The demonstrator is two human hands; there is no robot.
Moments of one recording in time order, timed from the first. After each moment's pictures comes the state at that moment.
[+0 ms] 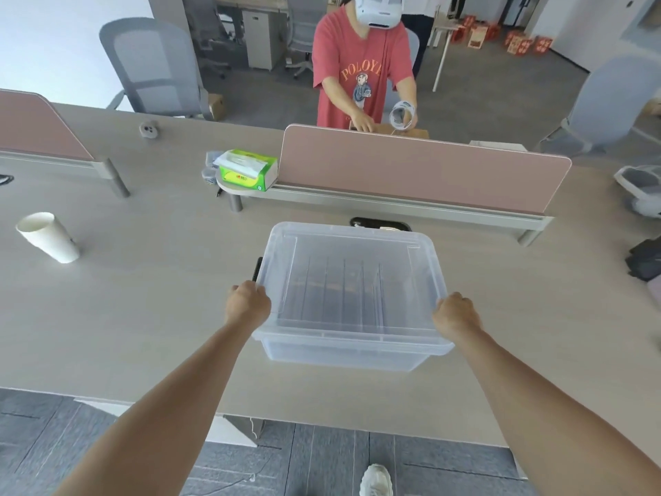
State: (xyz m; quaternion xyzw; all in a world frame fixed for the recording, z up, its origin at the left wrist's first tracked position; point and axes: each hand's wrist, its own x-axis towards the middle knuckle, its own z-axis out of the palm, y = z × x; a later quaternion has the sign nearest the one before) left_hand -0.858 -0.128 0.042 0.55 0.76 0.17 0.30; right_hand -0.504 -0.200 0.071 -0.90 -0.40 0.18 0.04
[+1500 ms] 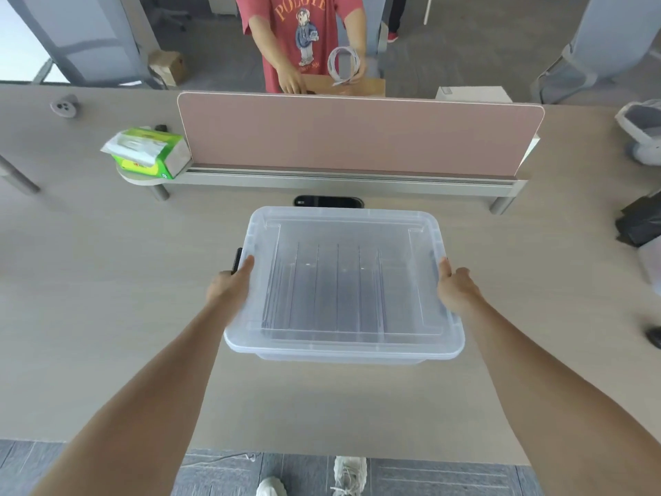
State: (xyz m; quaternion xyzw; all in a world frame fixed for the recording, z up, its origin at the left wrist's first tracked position) left_hand -0.699 -0.068 0.023 0.41 0.78 0.21 0.43; right_hand -0.316 -0.151 0.039 -0.89 -0.29 0.32 0.13
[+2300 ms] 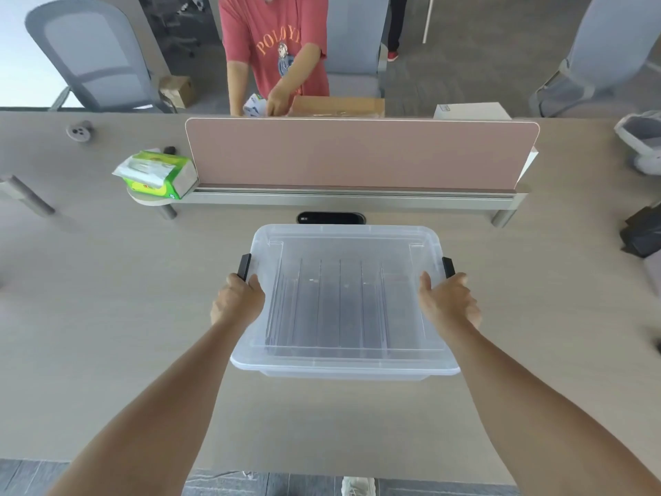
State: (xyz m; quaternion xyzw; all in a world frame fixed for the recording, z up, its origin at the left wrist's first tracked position) left_hand -0.682 -0.068 0.030 0.54 0.80 0.08 0.23; right_hand -0.347 -0.143 0.038 -0.93 -0.31 0.18 0.11
